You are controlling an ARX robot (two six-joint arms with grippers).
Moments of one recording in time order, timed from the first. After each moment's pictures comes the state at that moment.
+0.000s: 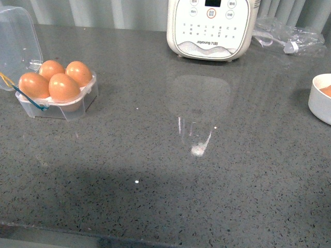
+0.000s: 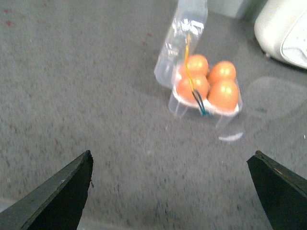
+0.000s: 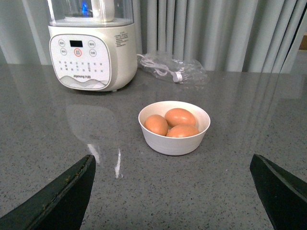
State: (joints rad) left arm 0.16 0.61 0.24 0.15 0.11 -0.12; right arm 0.00 0.00 0.01 0.00 0.00 -0.01
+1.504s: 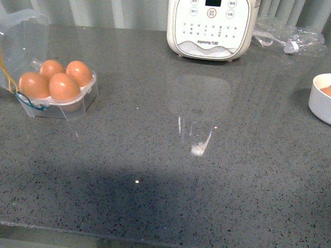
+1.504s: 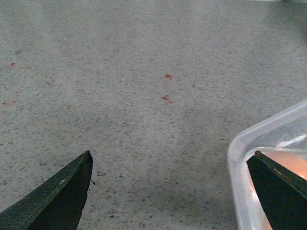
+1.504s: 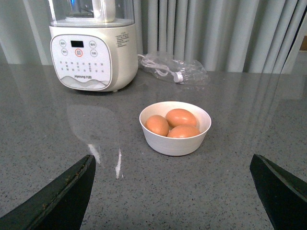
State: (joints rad) left arm 0.18 1.61 0.85 0.45 0.19 0.12; right arm 0.00 0.00 0.01 0.00 0.00 -0.01
